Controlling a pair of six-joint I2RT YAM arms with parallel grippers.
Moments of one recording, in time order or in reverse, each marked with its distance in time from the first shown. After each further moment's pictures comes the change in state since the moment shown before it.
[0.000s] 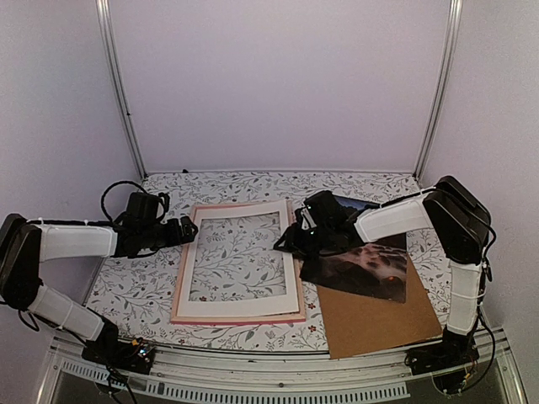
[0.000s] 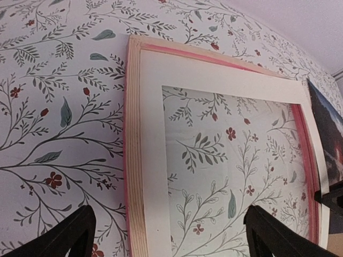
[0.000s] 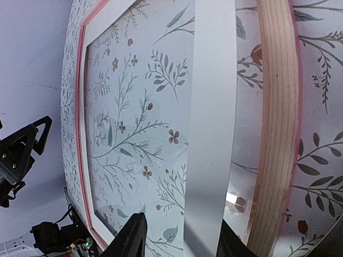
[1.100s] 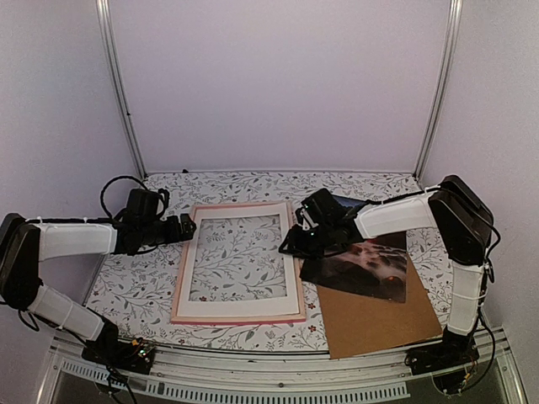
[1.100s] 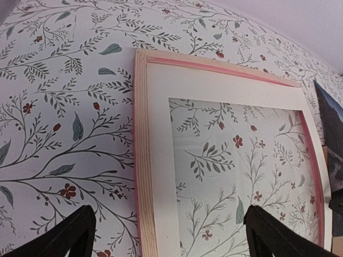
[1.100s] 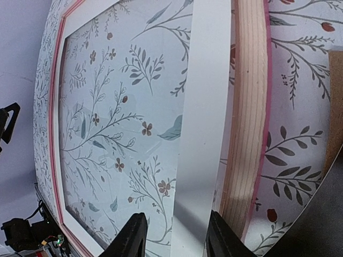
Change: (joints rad) left arm 0.000 0.000 0.029 -0.025 -0.047 0.050; right arm 0.011 -0.019 0.040 -0.169 0.086 -0.123
